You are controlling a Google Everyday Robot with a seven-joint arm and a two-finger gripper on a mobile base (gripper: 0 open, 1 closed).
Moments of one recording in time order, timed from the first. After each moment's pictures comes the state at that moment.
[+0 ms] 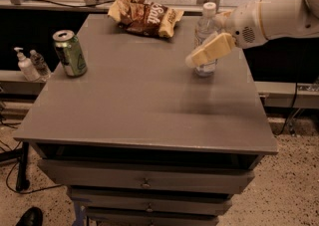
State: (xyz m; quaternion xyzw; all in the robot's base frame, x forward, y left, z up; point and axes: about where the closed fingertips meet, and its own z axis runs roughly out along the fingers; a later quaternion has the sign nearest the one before) arm 0.599 -0.108 0.948 -0.48 0.73 0.21 0.43
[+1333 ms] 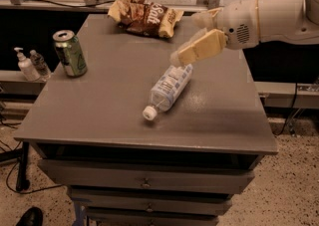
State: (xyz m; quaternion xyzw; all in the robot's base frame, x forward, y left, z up) arm 0.549 -0.054 0.984 -0.48 0.68 0.33 0.45
